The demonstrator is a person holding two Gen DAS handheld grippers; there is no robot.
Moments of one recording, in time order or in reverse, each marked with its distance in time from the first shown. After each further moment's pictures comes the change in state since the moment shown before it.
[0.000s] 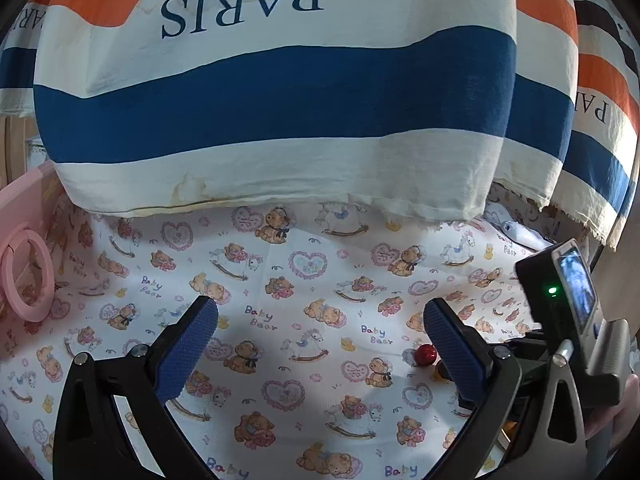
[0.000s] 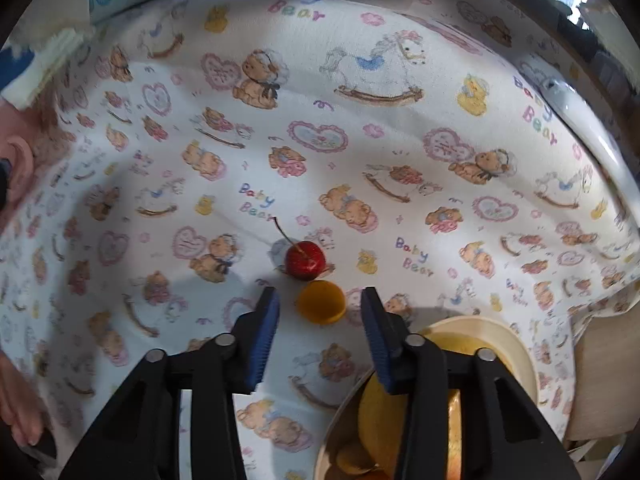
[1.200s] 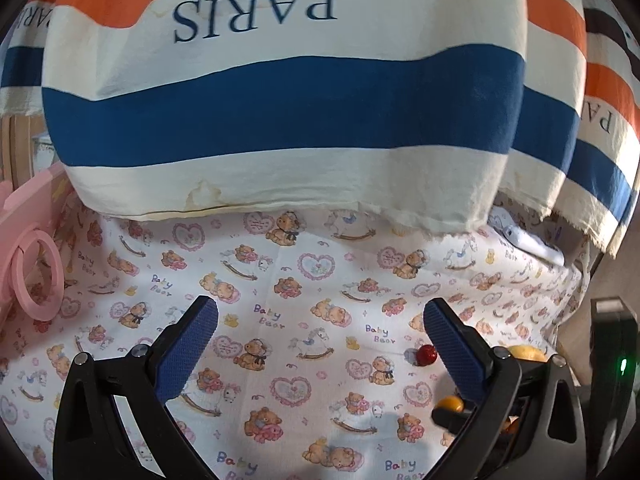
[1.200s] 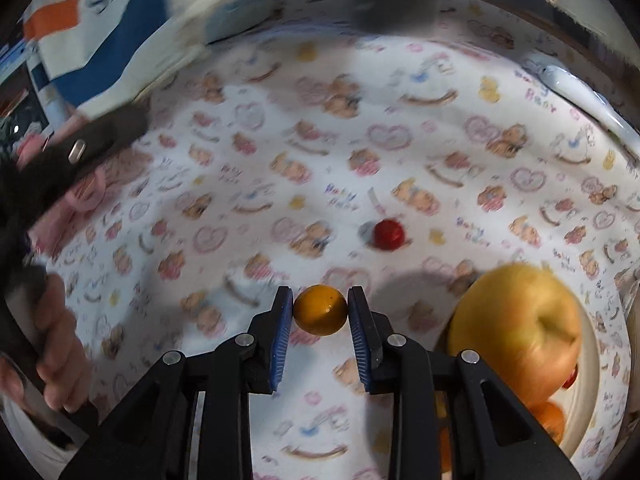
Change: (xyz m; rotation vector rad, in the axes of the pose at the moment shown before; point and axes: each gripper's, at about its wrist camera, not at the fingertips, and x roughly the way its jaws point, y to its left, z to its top) left arm -0.007 0.004 0.009 -0.006 0.023 0.010; right arm -0.047 0.027 -0.047 0.061 -0.156 0.220
